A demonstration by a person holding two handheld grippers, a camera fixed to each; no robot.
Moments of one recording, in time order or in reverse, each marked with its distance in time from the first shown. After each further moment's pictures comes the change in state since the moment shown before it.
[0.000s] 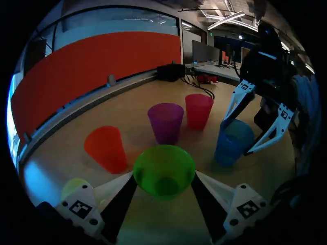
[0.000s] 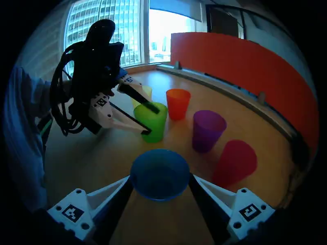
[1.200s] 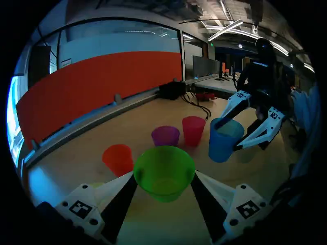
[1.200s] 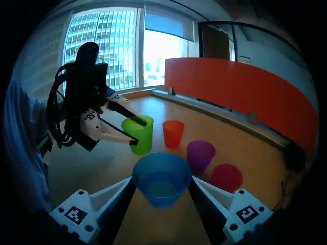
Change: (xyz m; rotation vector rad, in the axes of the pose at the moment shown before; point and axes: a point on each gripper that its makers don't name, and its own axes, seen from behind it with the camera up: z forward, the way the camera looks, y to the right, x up) left arm 0.041 0.000 -0.055 0.032 0.123 0.001; right arm 0.064 -0.006 -0.032 -0.062 0.214 0.021
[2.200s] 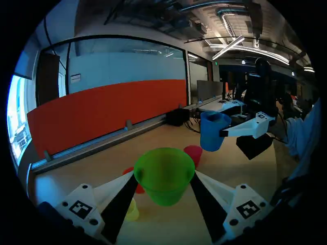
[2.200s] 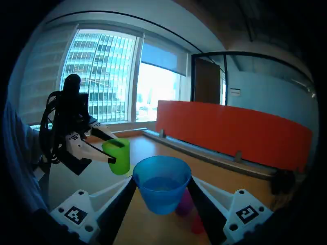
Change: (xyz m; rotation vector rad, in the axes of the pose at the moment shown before) left arm 0.067 -0.018 -0.080 0.051 0.175 -0.020; right arm 0.121 0.001 -0.030 -0.087 0.279 -0.037
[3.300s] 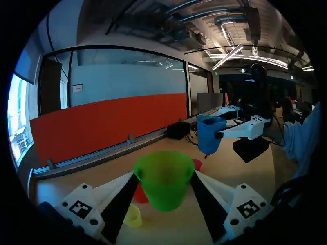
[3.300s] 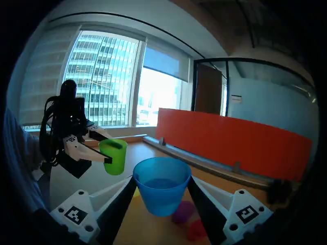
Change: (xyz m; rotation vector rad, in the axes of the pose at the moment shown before) left arm 0.034 -0.006 -0.020 0.004 0.099 0.003; right arm 0.040 0.002 0.003 0.003 0.031 -0.033
